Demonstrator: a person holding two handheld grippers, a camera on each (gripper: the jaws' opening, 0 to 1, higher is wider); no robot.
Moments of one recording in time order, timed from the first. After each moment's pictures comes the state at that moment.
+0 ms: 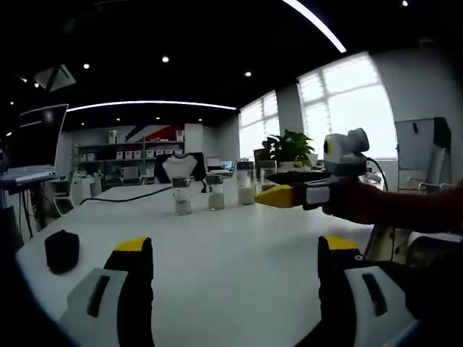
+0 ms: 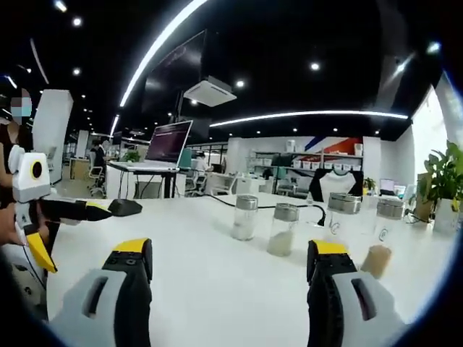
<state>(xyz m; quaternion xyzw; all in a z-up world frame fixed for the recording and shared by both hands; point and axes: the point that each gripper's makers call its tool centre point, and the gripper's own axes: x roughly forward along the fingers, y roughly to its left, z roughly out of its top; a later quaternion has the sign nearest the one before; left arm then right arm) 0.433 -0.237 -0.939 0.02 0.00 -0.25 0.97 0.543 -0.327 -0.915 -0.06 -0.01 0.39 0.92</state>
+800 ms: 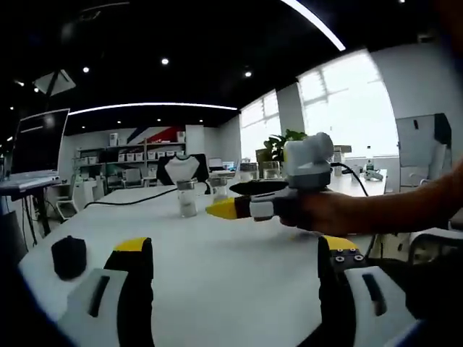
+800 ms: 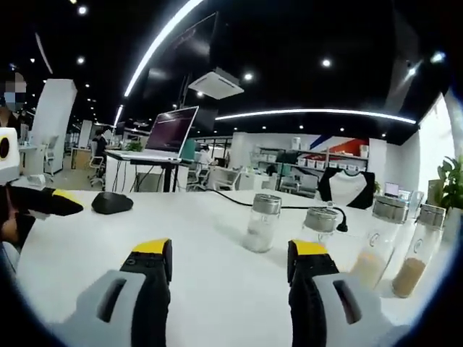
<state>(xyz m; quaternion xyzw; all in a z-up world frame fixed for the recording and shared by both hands) 0.433 -0.230 -0.935 0.03 0.00 -0.24 0.97 0.583 -0.265 -0.928 -0.09 -0.01 0.39 0.92</state>
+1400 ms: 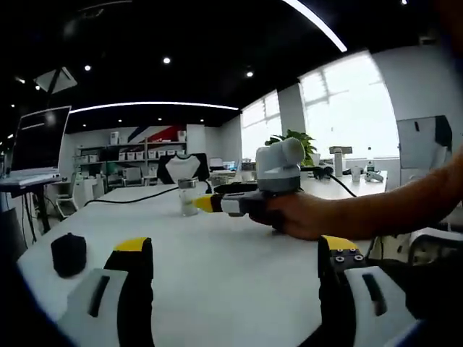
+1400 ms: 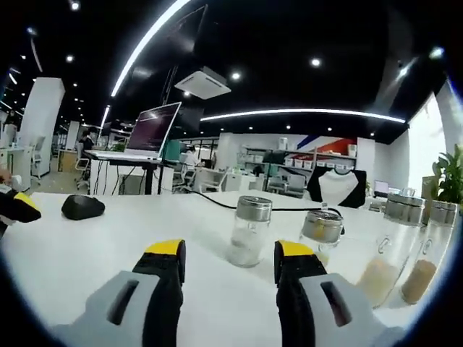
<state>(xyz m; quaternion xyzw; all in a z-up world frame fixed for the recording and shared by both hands) 0.436 -0.226 -0.937 0.02 0.00 -0.24 0.97 0.632 -0.254 -0.929 -0.07 -0.01 0.35 0.93</state>
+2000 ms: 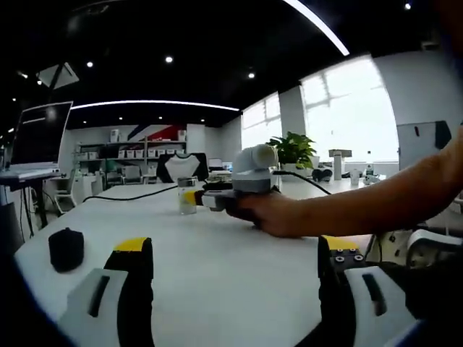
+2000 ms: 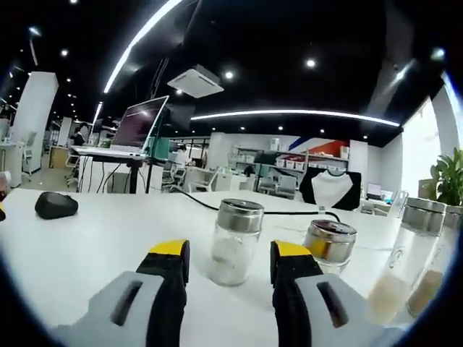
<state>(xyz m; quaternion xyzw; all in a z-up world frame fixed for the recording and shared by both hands) 0.435 -0.227 -0.939 0.01 0.00 -0.24 0.97 0.670 -0.241 -0.930 -0.09 -0.01 0.32 0.94</state>
